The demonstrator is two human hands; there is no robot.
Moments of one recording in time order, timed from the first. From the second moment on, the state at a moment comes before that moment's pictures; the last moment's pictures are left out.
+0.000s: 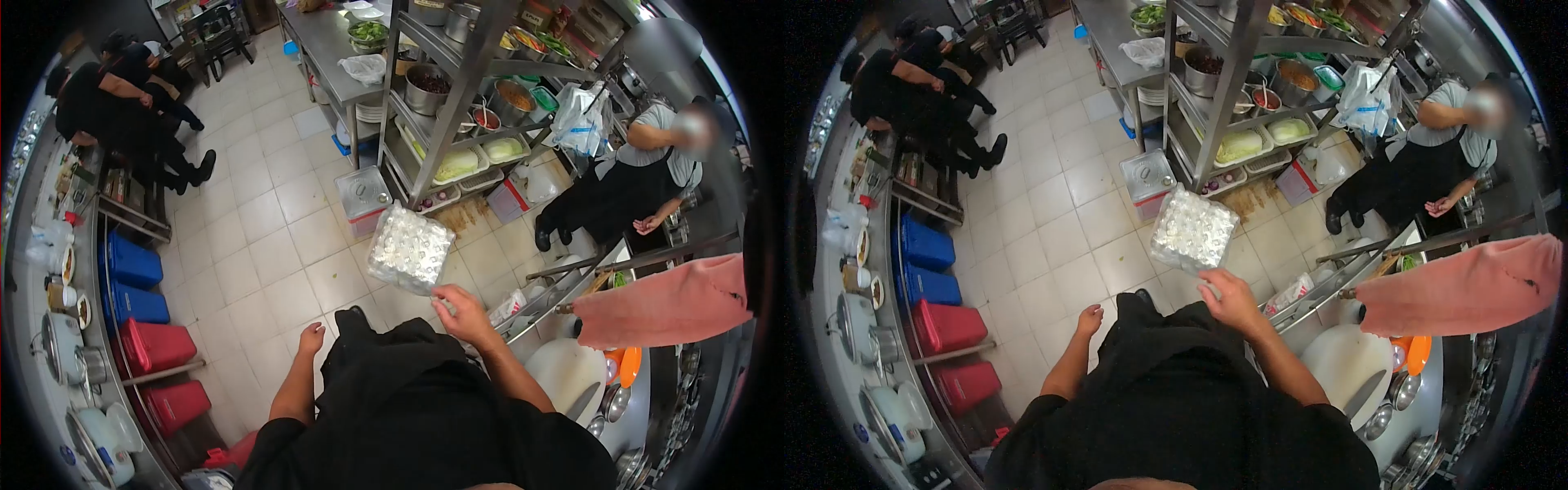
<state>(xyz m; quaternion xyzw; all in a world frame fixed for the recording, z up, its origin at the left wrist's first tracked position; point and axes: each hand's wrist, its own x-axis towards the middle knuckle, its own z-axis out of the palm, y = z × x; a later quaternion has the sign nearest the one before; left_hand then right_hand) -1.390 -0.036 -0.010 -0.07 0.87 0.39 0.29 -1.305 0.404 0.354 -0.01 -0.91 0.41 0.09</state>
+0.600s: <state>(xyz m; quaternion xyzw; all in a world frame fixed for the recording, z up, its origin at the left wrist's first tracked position) -1.514 0.020 0.025 0.05 0.89 0.30 0.33 -1.486 0.703 0.299 -0.35 -0.65 0.54 0.41</state>
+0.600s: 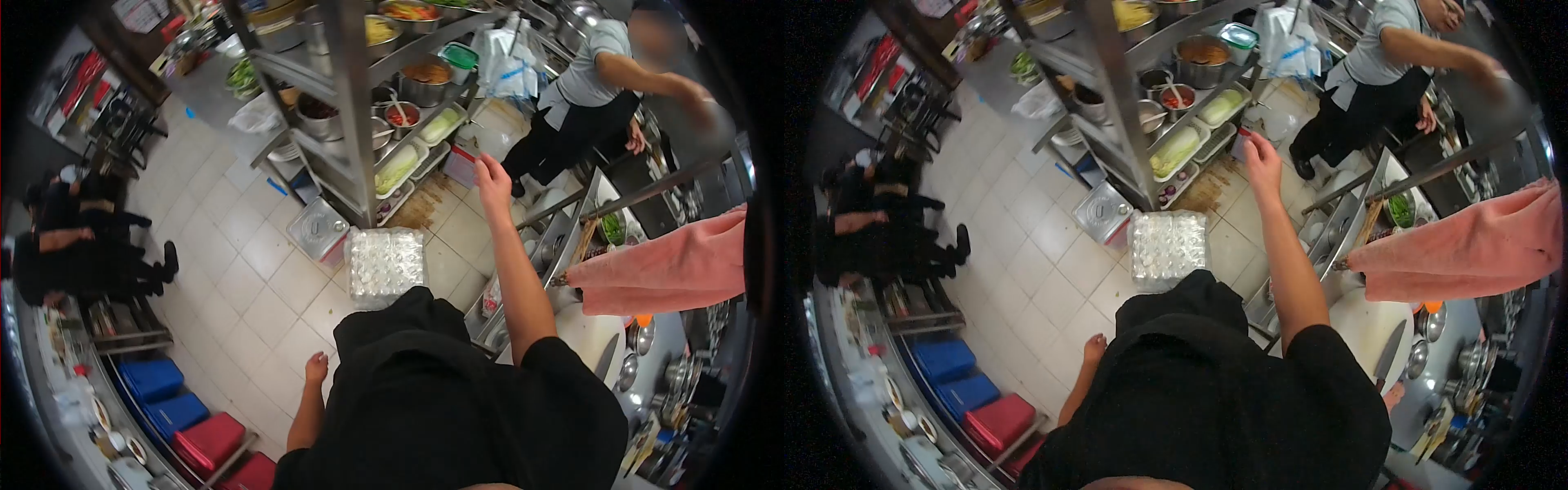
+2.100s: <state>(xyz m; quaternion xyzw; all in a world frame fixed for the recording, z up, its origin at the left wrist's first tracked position) -1.598 0.214 0.141 0.04 0.91 0.22 0.34 -1.684 1.126 0.267 -0.53 -0.69 0.28 0.41</state>
